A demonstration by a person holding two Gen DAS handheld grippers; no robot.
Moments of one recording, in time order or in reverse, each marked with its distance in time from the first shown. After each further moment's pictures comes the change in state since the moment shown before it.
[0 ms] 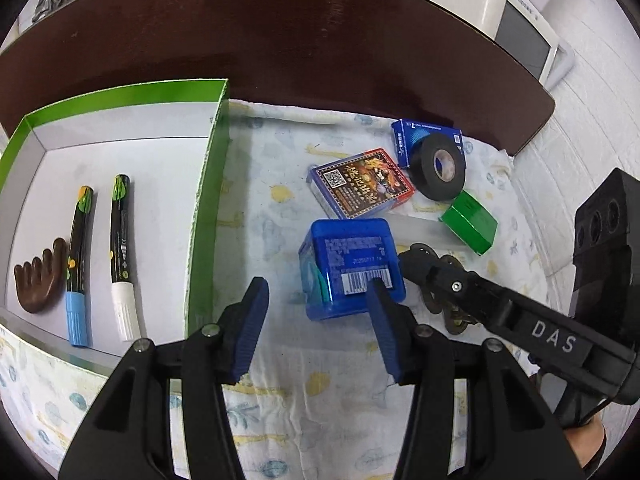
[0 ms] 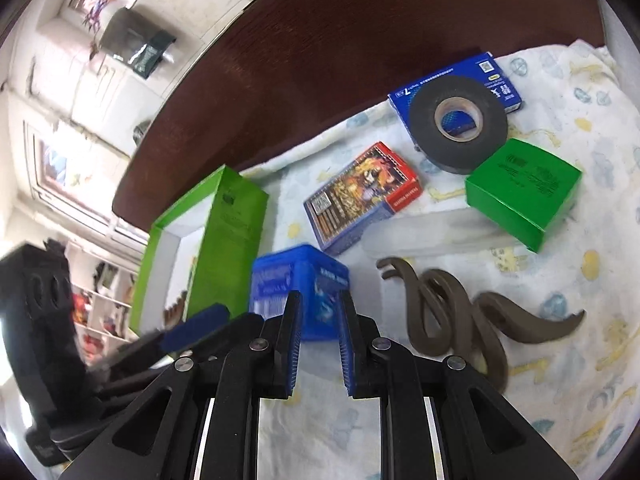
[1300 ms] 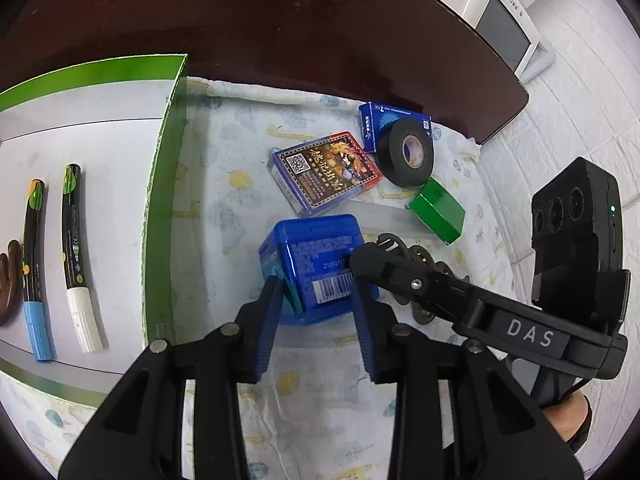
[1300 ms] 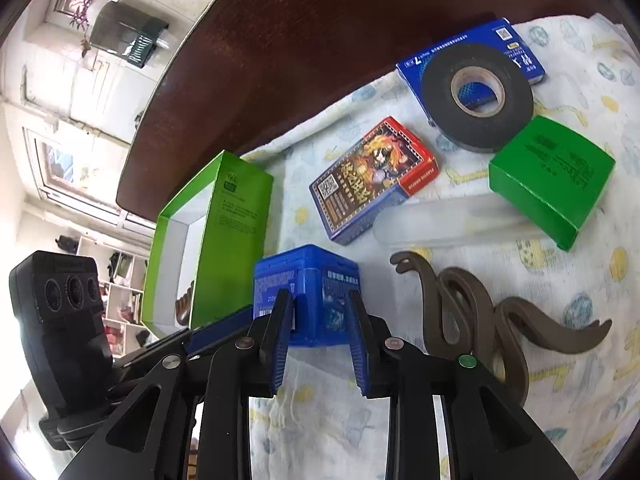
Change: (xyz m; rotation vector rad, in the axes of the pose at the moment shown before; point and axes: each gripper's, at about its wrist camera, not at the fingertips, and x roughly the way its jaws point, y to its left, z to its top) left arm 0.016 0.000 0.009 0.011 0.094 -0.170; right arm 0.018 0.000 0.010 0.019 0.104 0.037
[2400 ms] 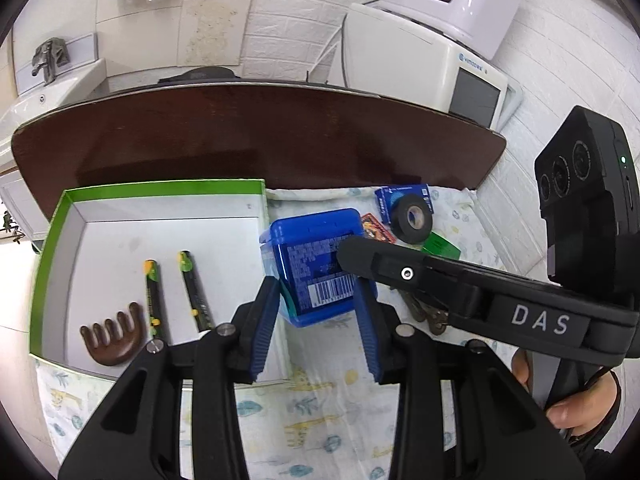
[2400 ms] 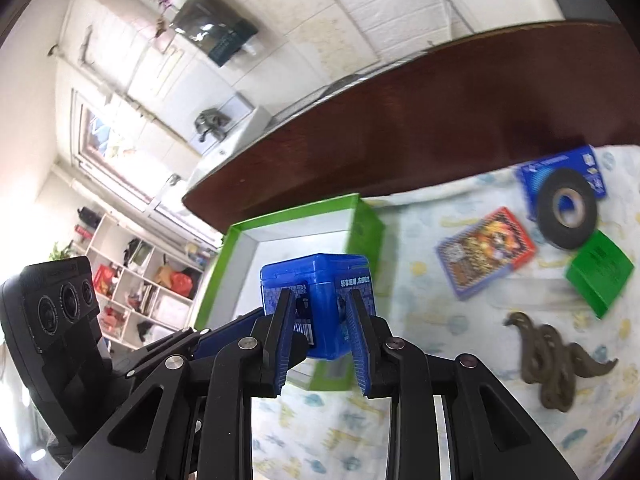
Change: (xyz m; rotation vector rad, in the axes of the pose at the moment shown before) left arm -0.120 0.018 0.001 0.116 -0.245 0.124; right arm -0.029 0.116 0.004 -0.204 -0.105 0.065
